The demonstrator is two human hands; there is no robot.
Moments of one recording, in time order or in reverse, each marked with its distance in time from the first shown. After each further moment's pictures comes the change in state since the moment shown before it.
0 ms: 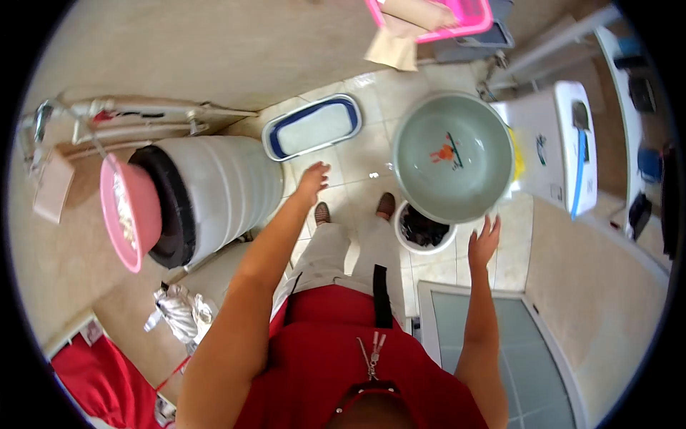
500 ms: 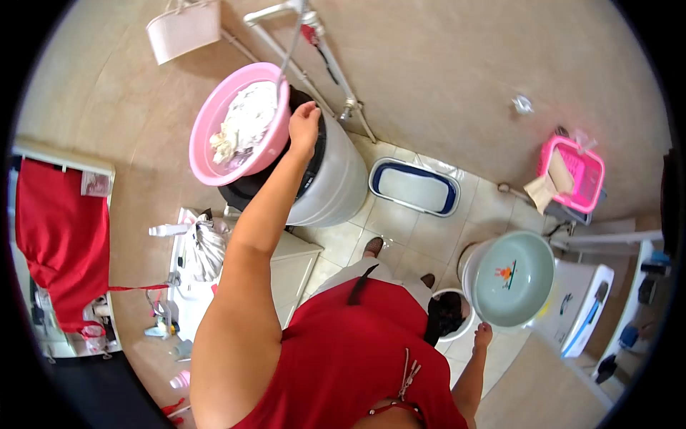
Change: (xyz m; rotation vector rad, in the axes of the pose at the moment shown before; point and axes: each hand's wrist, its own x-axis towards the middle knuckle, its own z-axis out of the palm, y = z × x) left_hand -0.179 0.181 -0.369 -0.175 0.884 0.828; right_hand -0.029 -0.040 0.079 0.522 -0.457 0.359
